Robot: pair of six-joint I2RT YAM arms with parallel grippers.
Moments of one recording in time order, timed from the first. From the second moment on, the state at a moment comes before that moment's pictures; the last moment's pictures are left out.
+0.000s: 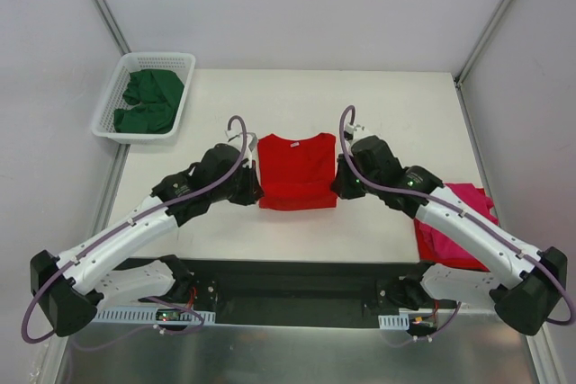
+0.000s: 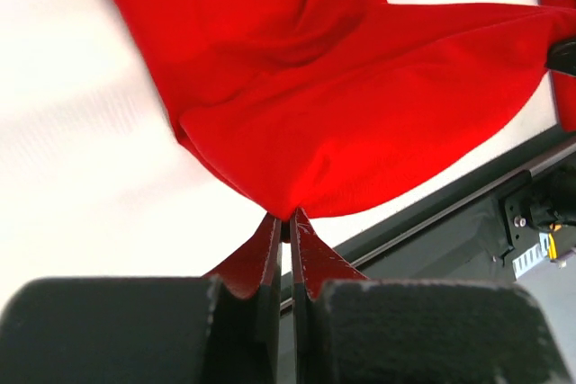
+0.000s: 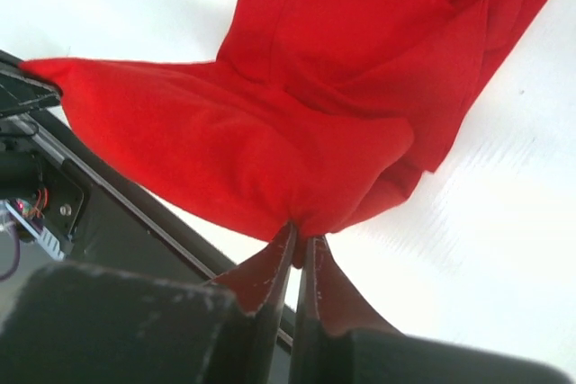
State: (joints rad) left arm -0.78 1.00 0.89 -0.61 -0.01 -0.54; right arm 0.78 1.11 0.99 -0.66 0.06 0.49
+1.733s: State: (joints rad) left arm -0.58 1.30 1.24 -0.63 0.02 -0.35; right arm 0.57 1.35 1.29 -0.64 -0.07 0.36
